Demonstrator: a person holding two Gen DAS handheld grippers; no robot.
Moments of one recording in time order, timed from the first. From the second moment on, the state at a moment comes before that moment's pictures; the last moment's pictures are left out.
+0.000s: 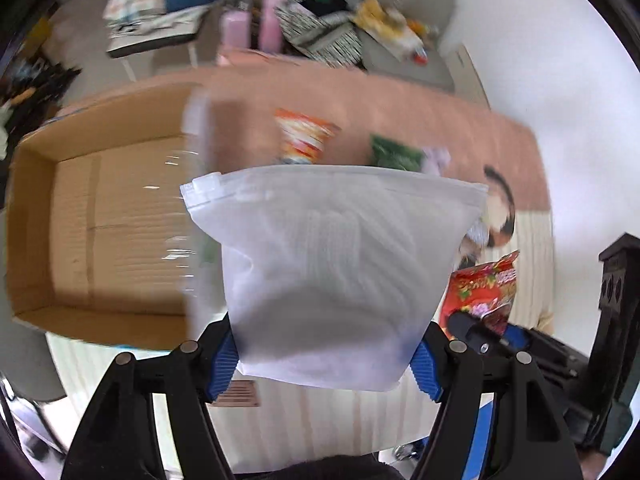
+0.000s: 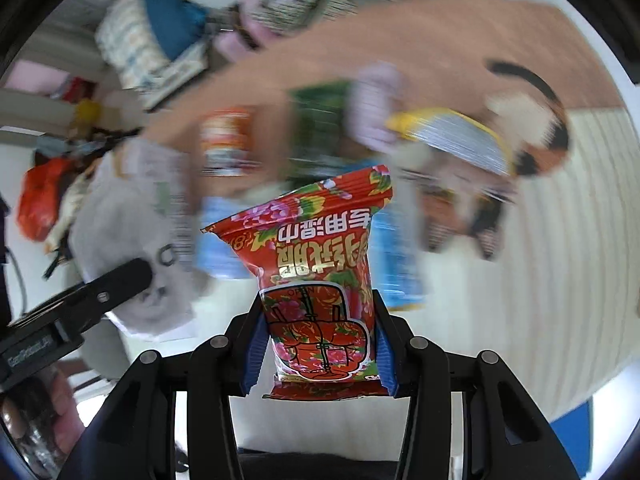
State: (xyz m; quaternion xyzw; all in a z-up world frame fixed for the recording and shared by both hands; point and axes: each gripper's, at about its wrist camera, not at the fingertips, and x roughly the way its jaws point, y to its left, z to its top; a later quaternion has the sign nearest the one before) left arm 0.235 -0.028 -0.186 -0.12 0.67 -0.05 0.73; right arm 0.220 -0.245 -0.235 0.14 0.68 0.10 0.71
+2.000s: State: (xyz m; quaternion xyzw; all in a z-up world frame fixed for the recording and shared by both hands) left arm 0.264 0.249 -0.222 -0.08 0.68 0.01 0.73; right arm 0.267 0.101 -0.255 -0.04 0.67 0.06 0.74
